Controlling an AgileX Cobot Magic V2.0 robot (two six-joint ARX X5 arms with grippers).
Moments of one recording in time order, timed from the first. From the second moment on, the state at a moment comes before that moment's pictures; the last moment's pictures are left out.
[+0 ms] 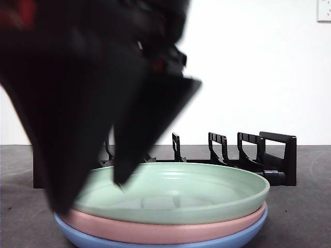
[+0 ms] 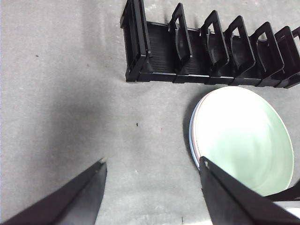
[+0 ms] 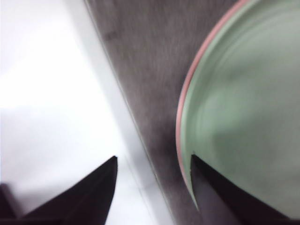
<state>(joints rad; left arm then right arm) -0.28 0.50 0.91 -1.17 0.13 -0.38 1.35 1.62 1.19 -0.84 0.08 0.20</state>
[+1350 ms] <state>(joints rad) -0.27 0.54 0.91 -1.07 0.13 -0.33 0.58 1.02 1.21 -0.87 0.25 0.09</state>
